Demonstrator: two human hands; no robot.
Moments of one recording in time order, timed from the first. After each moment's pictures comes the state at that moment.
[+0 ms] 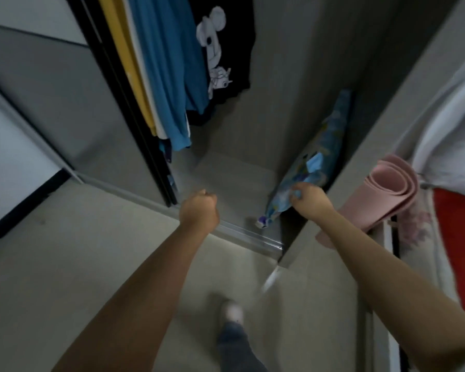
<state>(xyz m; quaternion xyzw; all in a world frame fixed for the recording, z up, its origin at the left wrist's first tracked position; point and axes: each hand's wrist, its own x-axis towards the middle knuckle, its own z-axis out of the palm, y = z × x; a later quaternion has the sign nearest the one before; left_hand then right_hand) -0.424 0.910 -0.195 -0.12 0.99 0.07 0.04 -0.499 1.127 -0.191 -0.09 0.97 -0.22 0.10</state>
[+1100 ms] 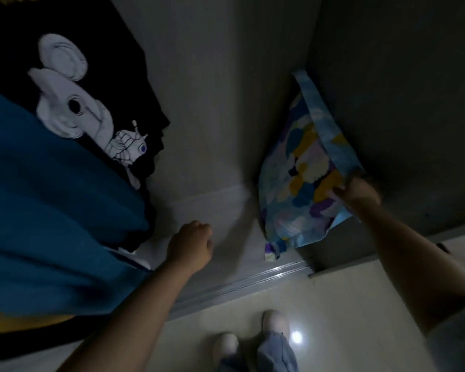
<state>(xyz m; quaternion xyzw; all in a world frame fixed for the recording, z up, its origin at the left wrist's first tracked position) -0.834 0.802 -0.274 0.24 0.95 0.00 0.22 -0.777 1.137 -0.298 0.44 0.88 -0.18 0.08</state>
